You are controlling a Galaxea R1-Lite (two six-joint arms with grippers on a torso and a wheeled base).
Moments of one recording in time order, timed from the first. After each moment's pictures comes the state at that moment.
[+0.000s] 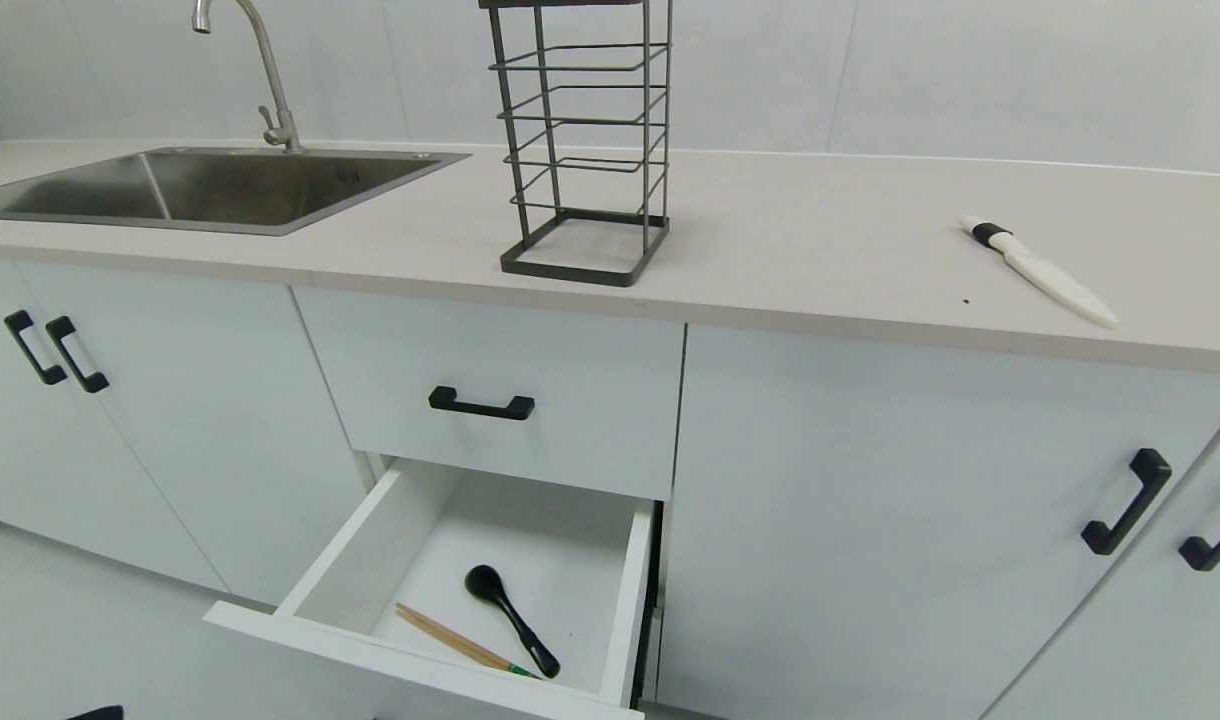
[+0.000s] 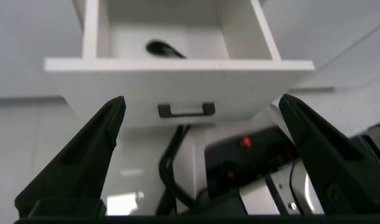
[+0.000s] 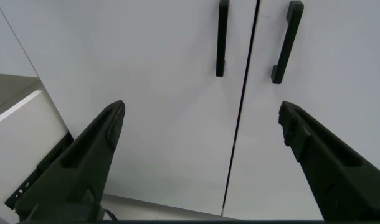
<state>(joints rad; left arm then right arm) -0.05 0.58 -0.26 0.18 -0.40 -0.04 0.00 0.00 0.00 0.01 0.01 0.02</state>
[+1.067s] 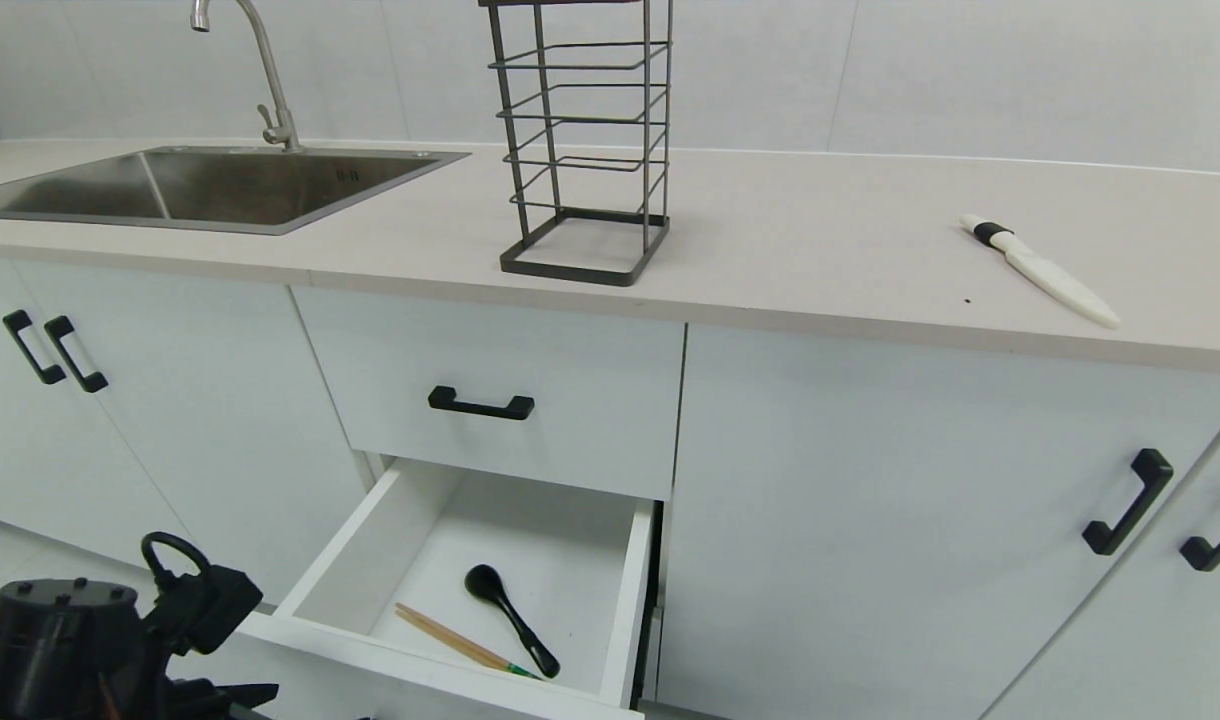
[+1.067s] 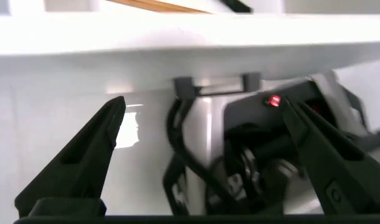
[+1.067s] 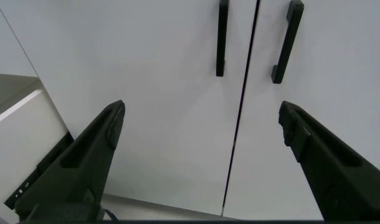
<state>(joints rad) -0.19 1.43 -0.04 -0.56 -0.24 -0.03 0.00 0.00 0.00 0.01 0.01 0.02</state>
